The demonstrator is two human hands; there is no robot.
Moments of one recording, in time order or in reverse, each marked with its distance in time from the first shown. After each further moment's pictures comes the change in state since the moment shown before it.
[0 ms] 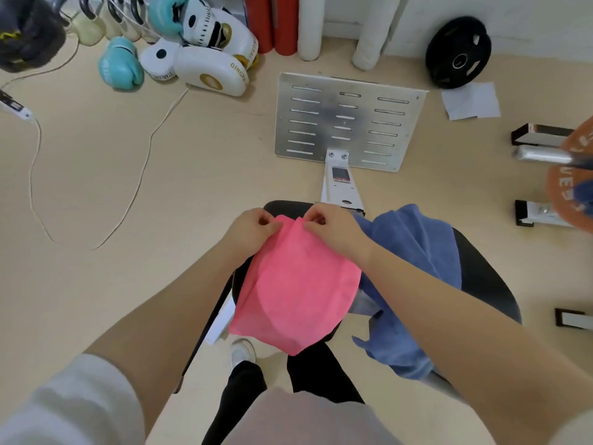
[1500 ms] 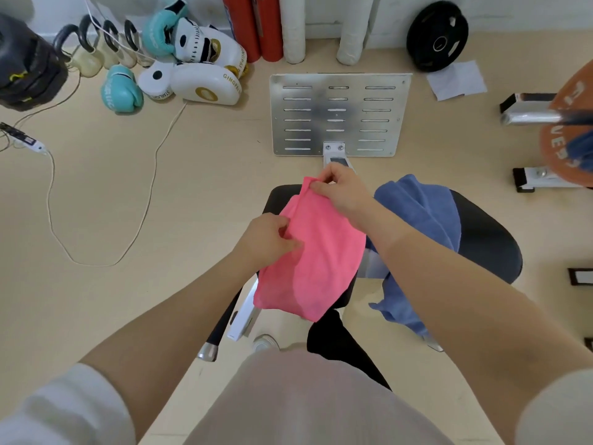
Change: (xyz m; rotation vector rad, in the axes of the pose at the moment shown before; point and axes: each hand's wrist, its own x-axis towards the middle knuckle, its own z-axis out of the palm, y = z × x) left_hand -0.074 -0.008 -0.003 0.339 -0.110 0.260; right_hand -0.040 -0.031 -0.001 0.439 0.225 0.010
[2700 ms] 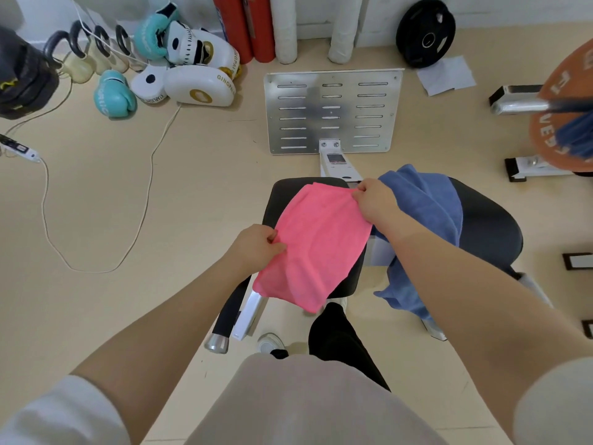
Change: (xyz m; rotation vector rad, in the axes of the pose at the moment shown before) left_hand -0.021 -0.037 0.002 -0.053 -0.067 -0.119; right_hand -0.016 0.040 -0.019 -0.513 0.163 0.305
